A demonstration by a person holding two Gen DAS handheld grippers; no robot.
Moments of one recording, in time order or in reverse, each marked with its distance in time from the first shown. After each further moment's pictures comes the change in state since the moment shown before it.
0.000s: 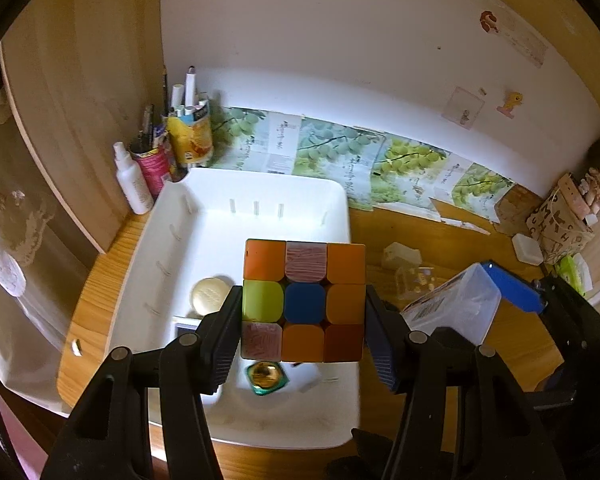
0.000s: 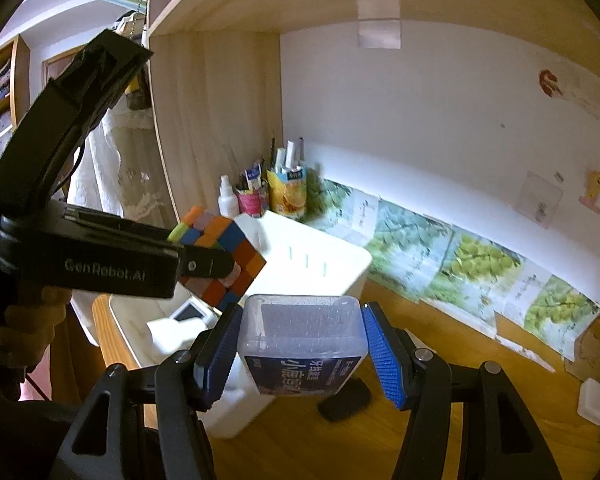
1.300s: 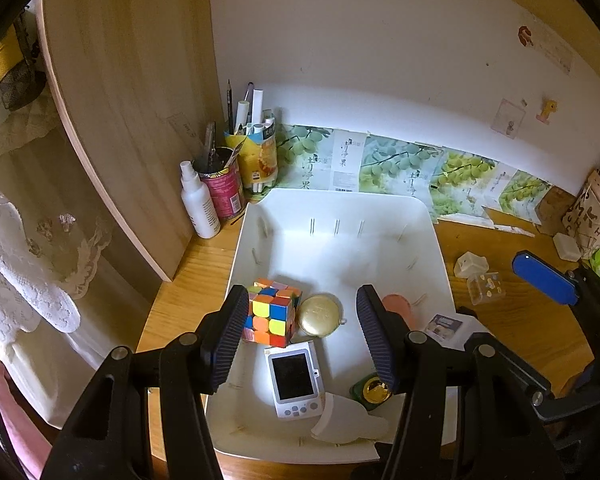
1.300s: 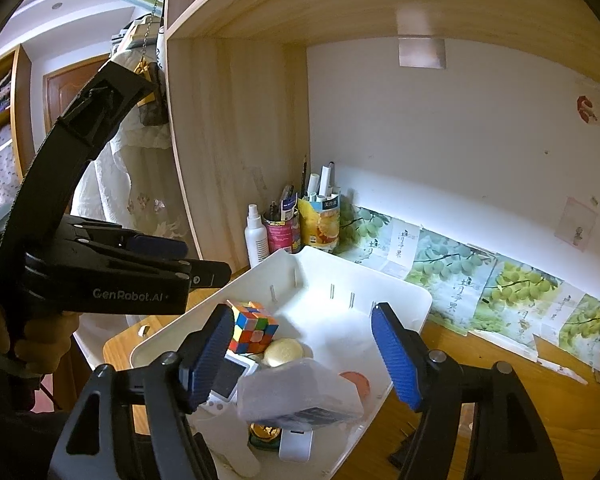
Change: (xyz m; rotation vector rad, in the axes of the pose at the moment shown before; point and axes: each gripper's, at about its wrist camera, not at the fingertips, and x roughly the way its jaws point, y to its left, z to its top) left arm -0.003 0.075 0.006 0.044 -0.061 0.104; right arm 0.038 0.062 0.025 0.020 -0.071 0.003
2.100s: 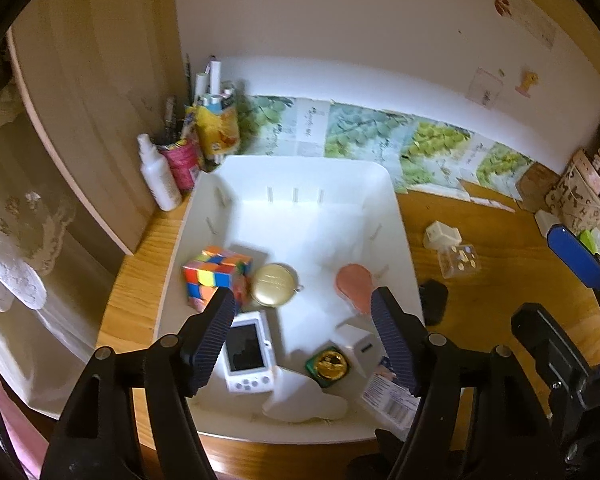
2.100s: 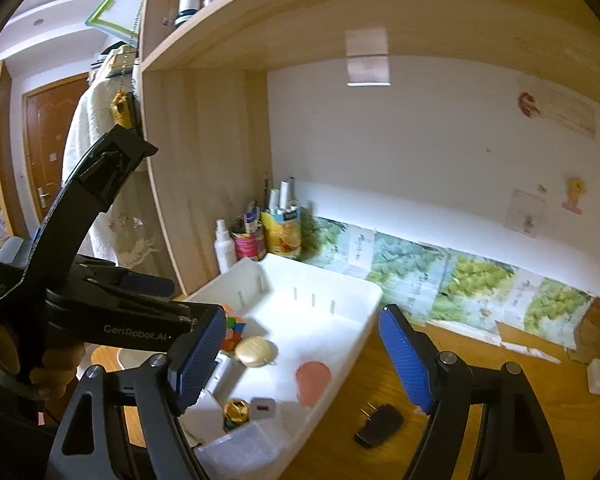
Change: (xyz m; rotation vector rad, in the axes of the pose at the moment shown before) left arm 0.009 -0.043 -0.017 0.022 0.091 -0.066; right arm -0.046 -0.026 -0.017 0.066 -0.054 -0.104
